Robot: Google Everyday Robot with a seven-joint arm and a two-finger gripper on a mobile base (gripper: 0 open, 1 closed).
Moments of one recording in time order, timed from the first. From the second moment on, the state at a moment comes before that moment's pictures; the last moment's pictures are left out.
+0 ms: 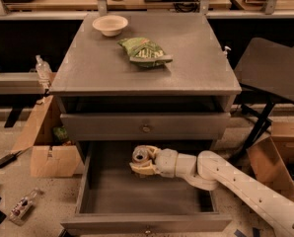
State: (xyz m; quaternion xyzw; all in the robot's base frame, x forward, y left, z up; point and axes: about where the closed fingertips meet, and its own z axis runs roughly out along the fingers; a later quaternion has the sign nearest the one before) arm 0.577 0.020 0.551 -0.46 0.59 0.37 0.55
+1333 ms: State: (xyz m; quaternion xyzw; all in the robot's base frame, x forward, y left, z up) arm 0.579 0.056 0.457 -0.46 0.61 0.34 0.54
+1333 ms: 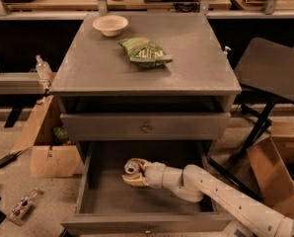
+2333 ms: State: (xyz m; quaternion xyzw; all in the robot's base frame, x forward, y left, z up) arm 0.577 0.063 0.458 -0.46 0.61 0.35 0.54
